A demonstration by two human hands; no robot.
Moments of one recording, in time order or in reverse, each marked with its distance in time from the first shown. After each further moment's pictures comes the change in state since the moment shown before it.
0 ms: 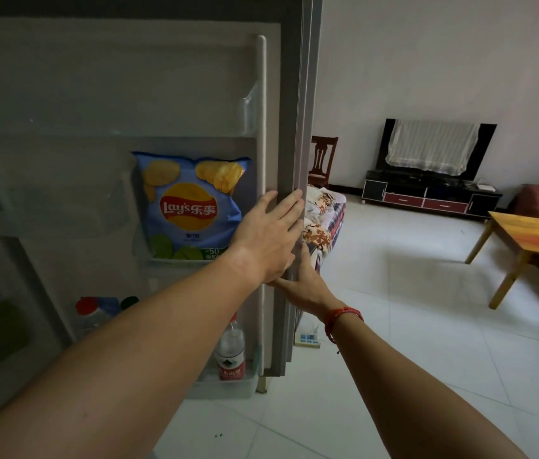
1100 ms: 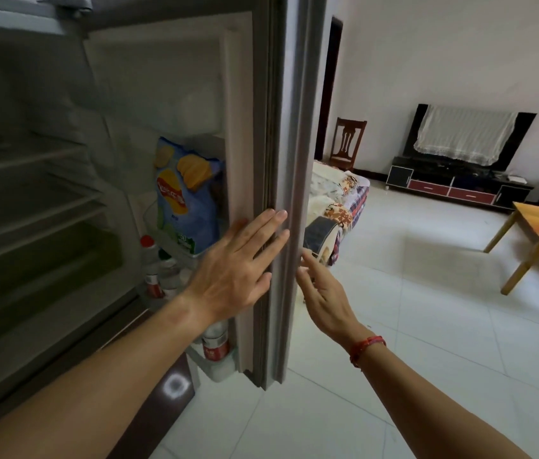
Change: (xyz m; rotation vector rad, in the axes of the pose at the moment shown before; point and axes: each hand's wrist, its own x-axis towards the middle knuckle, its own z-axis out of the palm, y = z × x) left_hand -0.277 0.020 -0.041 -0.440 0.373 -0.094; right_hand -0.250 -0.052 0.046 0.005 0.046 -0.313
